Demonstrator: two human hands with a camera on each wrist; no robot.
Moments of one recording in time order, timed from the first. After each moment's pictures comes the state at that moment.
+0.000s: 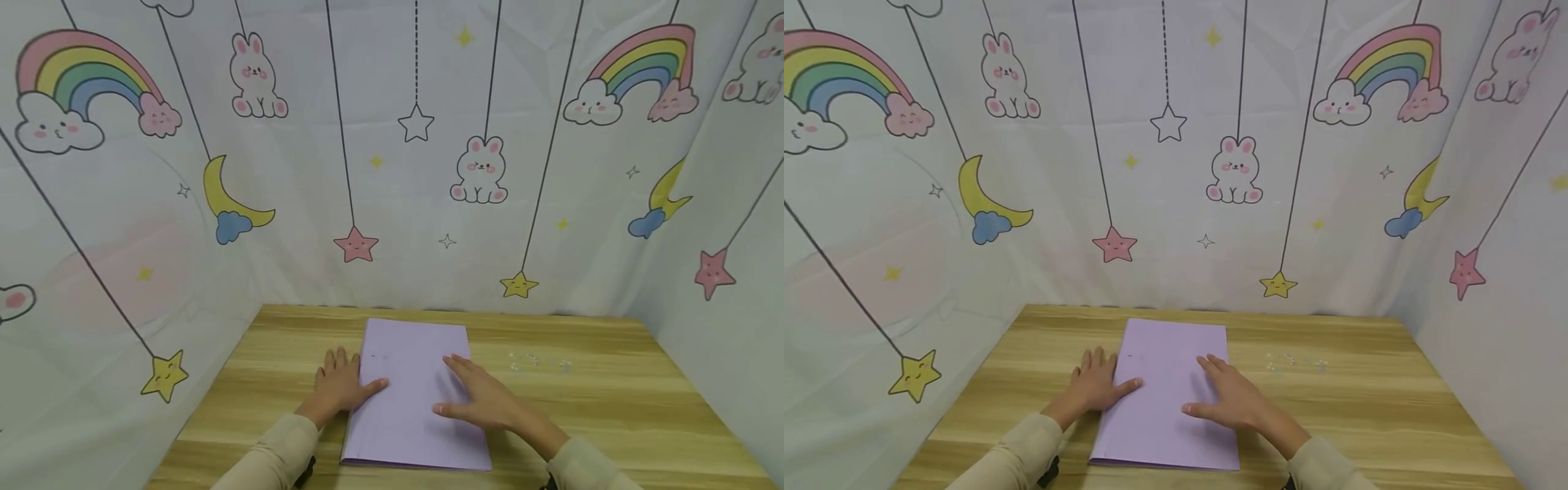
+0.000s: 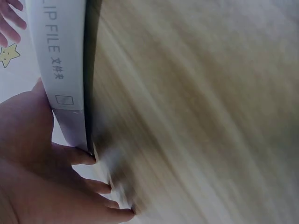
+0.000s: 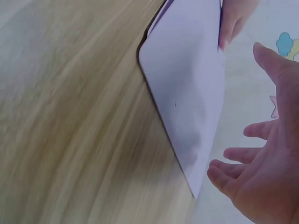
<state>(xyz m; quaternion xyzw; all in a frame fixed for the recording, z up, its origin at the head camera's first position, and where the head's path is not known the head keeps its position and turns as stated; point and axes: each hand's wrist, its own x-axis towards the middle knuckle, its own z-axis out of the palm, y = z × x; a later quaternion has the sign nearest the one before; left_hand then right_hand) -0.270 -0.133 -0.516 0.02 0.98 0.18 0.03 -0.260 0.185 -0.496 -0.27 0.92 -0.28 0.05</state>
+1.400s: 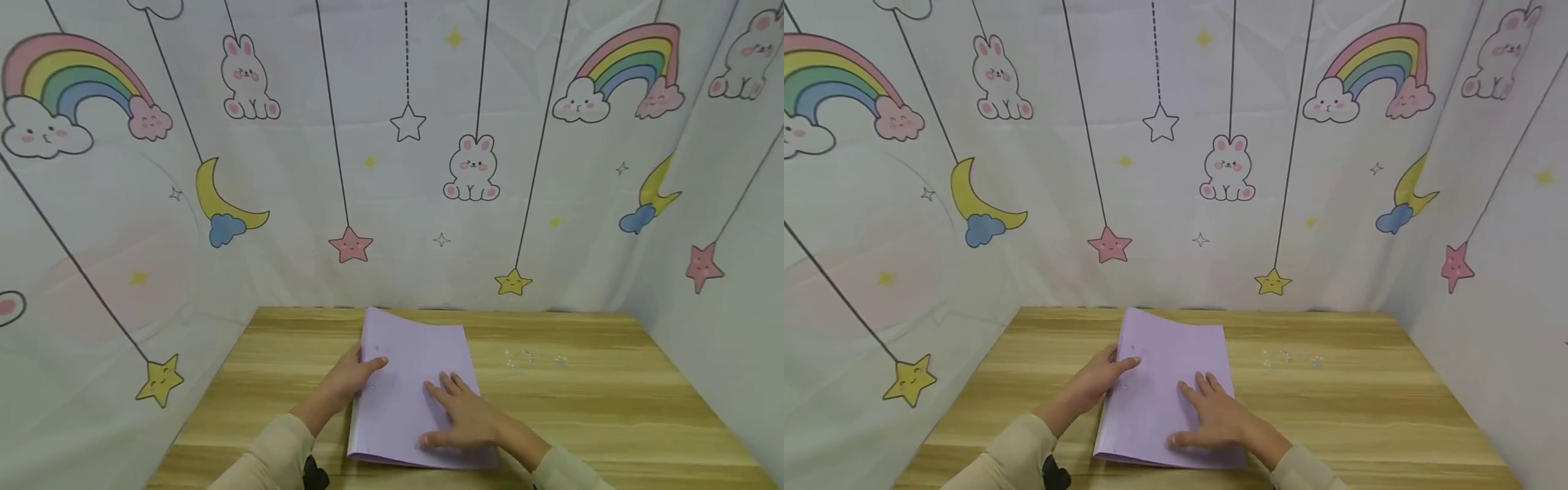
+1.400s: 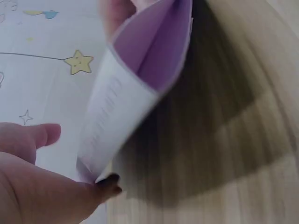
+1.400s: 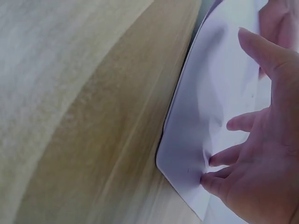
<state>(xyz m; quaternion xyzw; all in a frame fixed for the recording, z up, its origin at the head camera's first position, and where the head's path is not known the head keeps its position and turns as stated) -0.260 -0.106 -0.479 -0.03 0.80 0.60 0.09 -0.232 0.165 -0.505 -0.29 0.93 -0.21 0.11</state>
